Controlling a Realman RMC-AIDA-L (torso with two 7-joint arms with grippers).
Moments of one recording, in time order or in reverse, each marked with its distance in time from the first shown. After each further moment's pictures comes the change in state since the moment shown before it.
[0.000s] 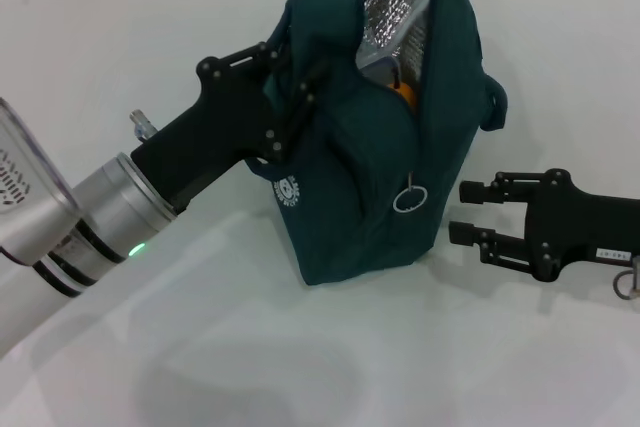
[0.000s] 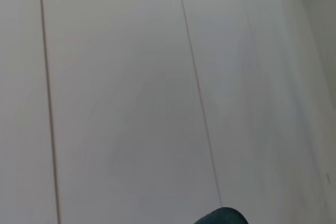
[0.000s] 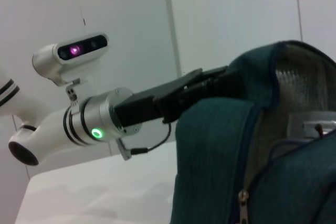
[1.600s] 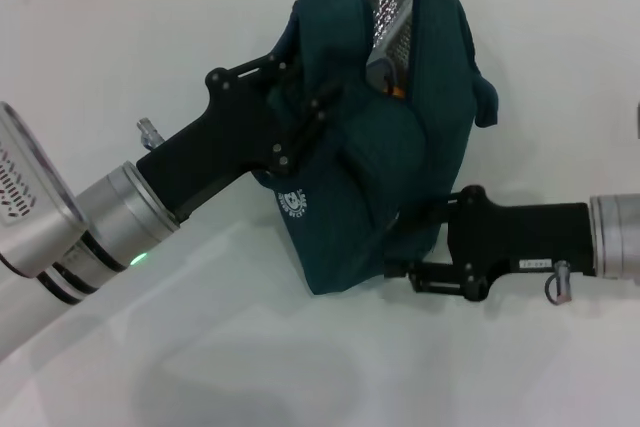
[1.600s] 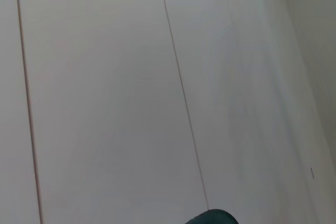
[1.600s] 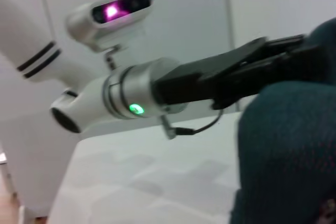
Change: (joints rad) left arm 0.006 0.000 -0.002 0.005 0.043 0.006 0.014; right arm 0.131 0.005 -0.260 0.056 0.092 0.109 0.006
